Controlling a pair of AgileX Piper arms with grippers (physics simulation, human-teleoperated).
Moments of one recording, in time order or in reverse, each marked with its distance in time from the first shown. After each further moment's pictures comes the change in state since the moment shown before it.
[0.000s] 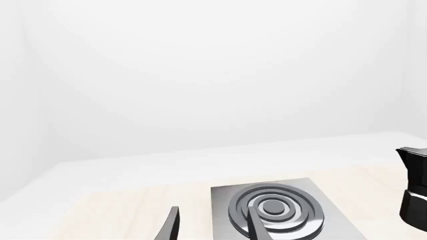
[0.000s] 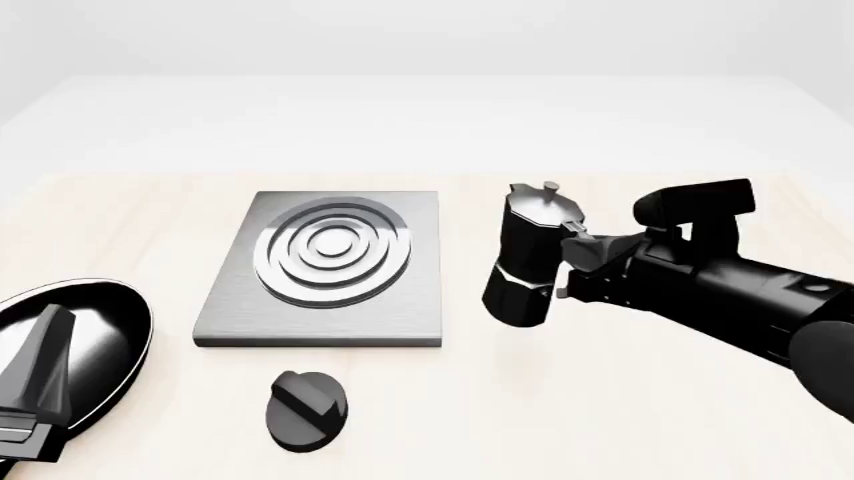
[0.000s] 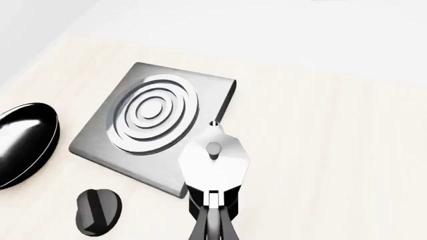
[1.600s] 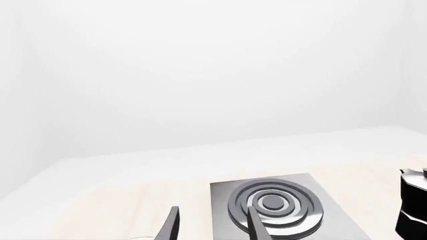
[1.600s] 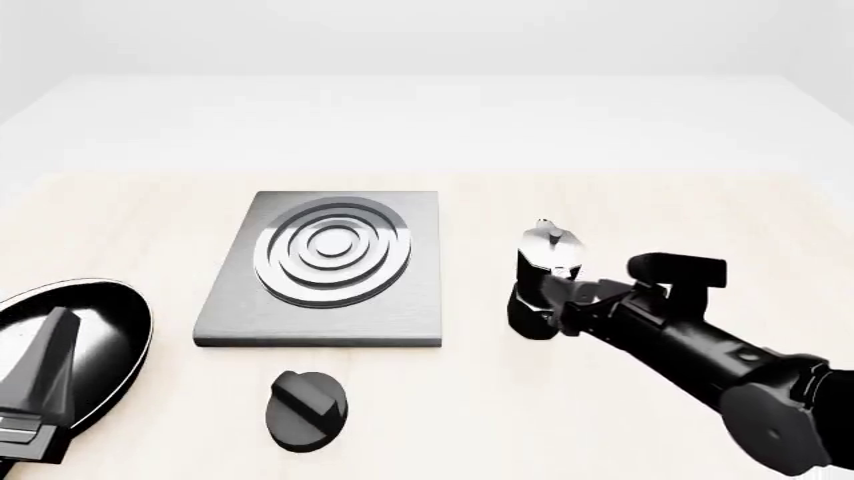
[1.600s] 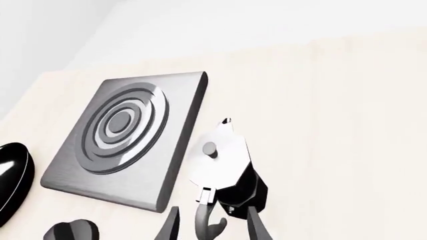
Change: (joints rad) left arm -0.005 0.001 0.000 0.020 0.006; right arm -0.088 0.283 0.236 -0.565 0.171
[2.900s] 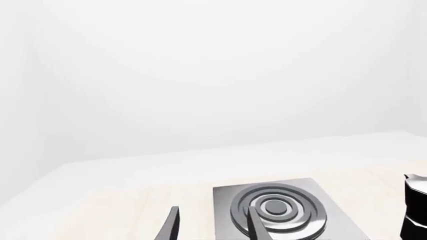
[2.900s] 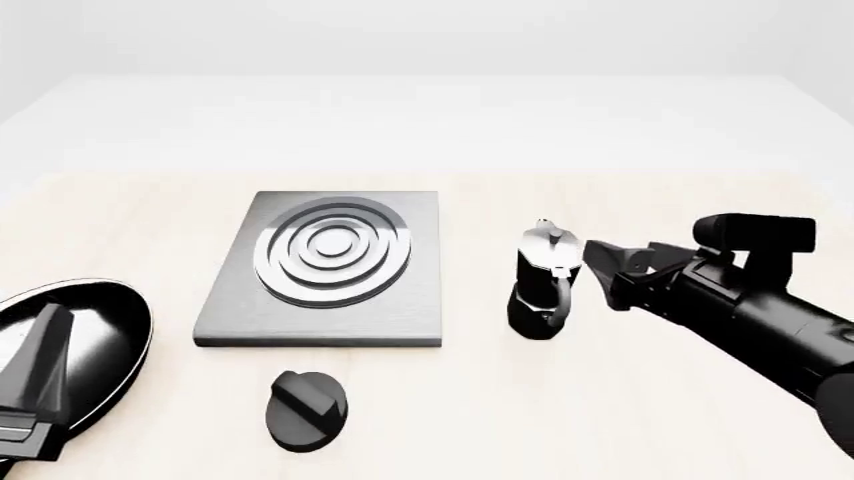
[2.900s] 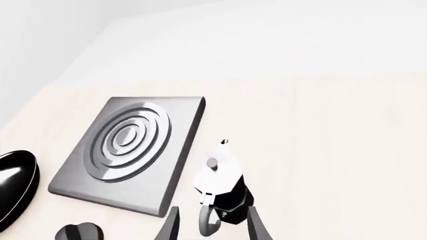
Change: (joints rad) left arm 0.011 0.000 0.000 -0.021 0.001; right arm -0.048 -0.338 -0.071 0.345 -0.093
